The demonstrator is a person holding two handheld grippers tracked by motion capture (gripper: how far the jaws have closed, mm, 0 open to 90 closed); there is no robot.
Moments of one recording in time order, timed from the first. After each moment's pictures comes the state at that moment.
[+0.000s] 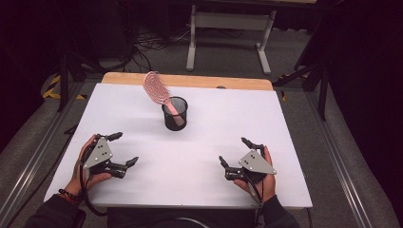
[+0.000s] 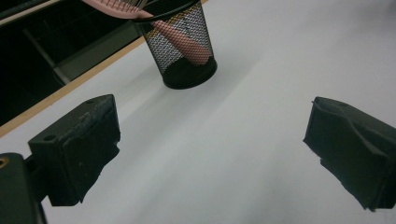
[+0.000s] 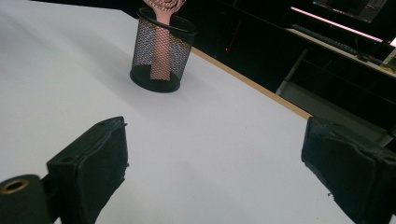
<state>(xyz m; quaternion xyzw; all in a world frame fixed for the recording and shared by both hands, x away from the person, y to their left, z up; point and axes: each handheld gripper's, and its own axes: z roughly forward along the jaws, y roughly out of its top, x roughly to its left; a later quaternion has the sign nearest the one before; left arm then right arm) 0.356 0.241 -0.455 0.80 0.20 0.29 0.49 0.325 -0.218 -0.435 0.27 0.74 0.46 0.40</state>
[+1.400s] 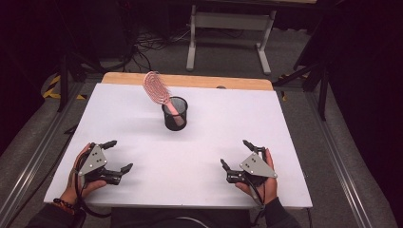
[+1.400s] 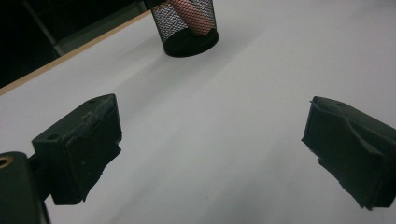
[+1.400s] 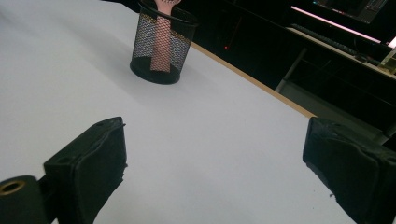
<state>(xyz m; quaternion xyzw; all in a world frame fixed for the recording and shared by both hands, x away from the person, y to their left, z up) 0.344 0.253 -0.474 0.80 0.23 0.28 0.48 0.320 -0.222 -0.441 0.26 0.75 0.45 0.41</state>
